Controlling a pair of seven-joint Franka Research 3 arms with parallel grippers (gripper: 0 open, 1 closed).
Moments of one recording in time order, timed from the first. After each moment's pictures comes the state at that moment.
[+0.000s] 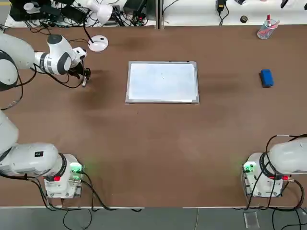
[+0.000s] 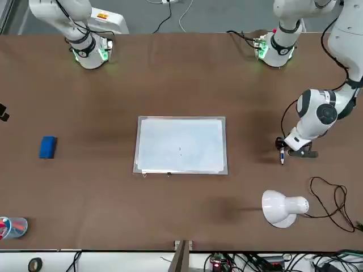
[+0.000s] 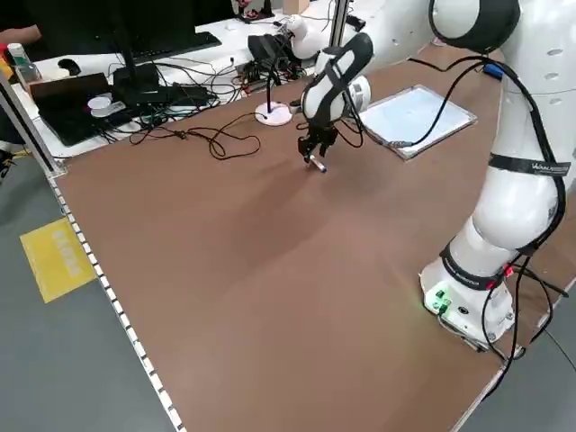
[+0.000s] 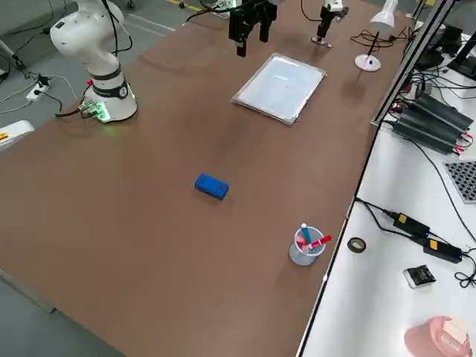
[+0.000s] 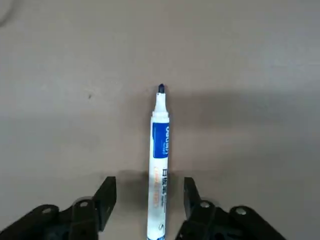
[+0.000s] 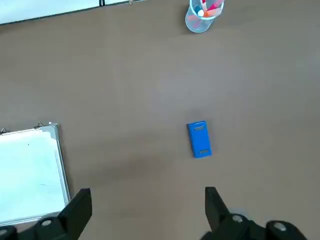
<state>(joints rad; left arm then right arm) 0.09 0.42 -0.15 -2.24 0.15 2.70 -0.10 -0.01 0.05 -0.02 -1.48 -0.02 1.60 0.15</state>
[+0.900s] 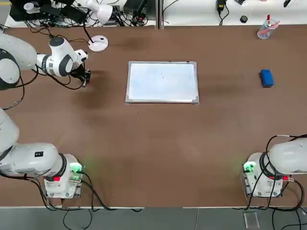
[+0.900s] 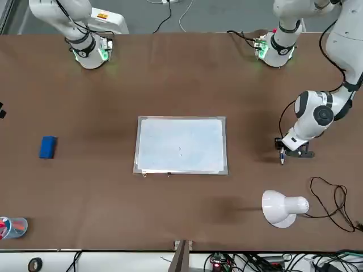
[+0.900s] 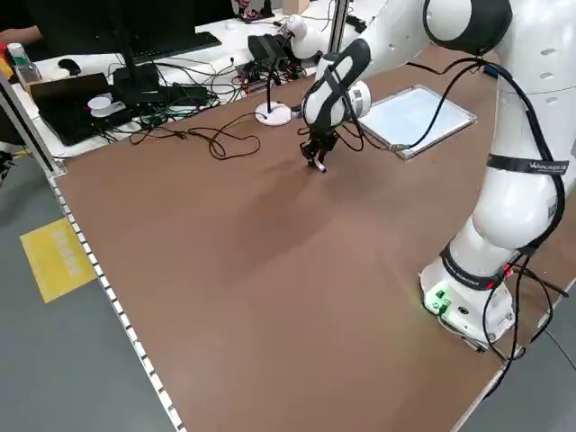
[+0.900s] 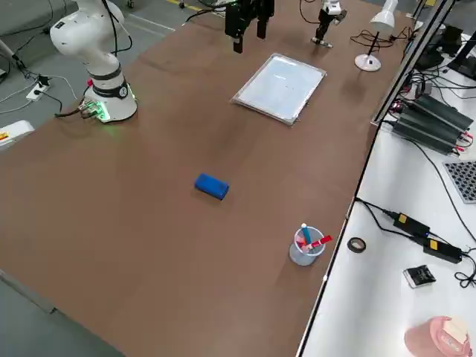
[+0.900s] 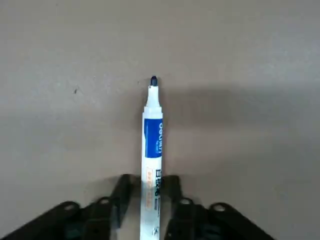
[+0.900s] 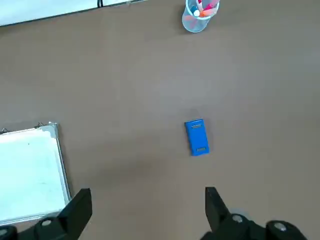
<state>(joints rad) 0.08 0.44 -0.15 -2.24 0.15 2.72 -0.10 -0.01 0.04 -0.03 -1.48 -0.02 1.59 0.15</state>
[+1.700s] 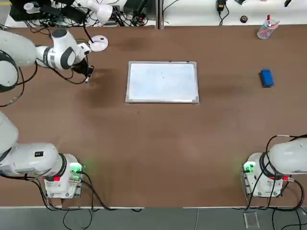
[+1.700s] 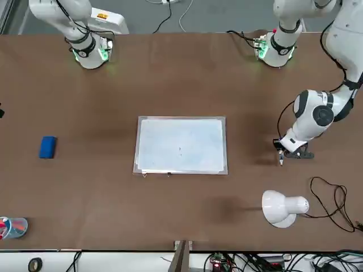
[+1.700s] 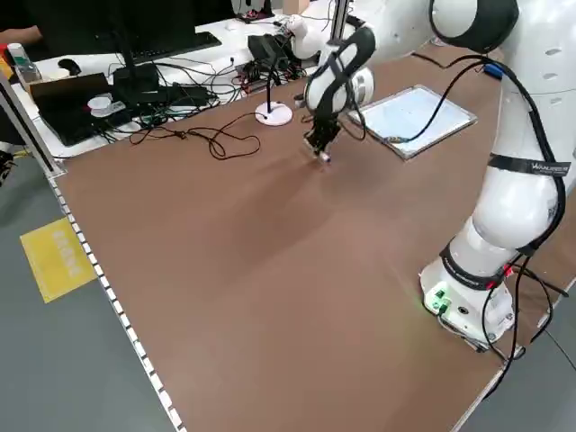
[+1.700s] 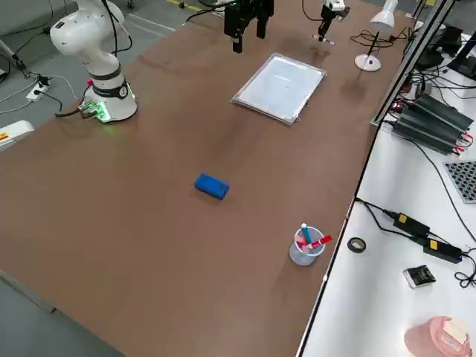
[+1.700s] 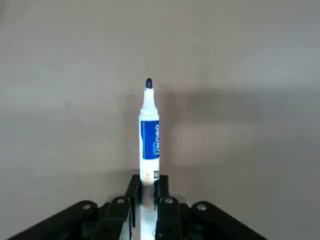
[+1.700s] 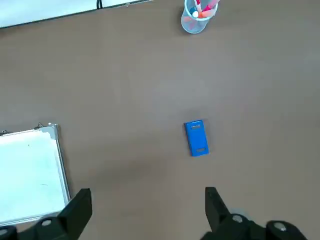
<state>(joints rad) 0.09 0.38 -0.25 -2.15 0.12 2.53 -0.21 -0.01 0.03 -0.03 -1.48 -0.02 1.59 0.15</state>
